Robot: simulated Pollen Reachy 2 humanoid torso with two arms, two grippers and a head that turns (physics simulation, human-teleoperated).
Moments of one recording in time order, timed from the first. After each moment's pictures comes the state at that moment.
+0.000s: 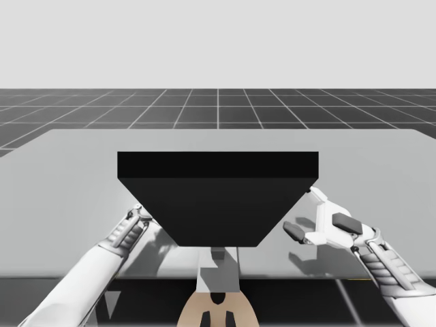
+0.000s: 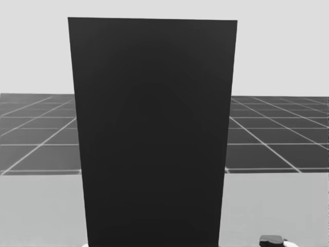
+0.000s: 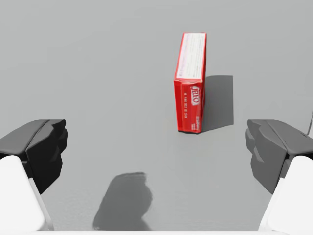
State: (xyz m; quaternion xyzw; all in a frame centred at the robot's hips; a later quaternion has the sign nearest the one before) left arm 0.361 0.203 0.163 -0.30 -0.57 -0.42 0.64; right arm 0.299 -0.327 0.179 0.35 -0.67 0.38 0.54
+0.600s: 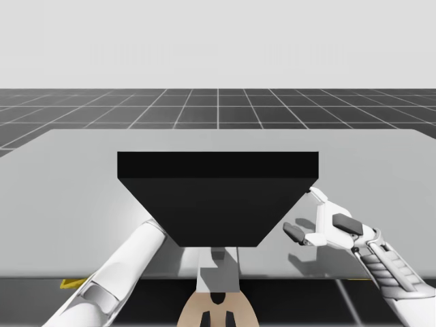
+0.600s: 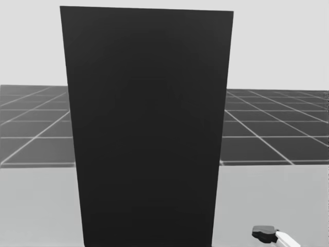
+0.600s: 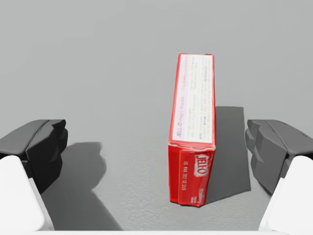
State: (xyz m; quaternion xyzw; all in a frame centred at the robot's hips) left arm 0.404 0.125 0.133 -0.31 -0.53 -0.43 0.66; right arm 0.298 -0.325 0.181 0.35 -0.67 0.38 0.54
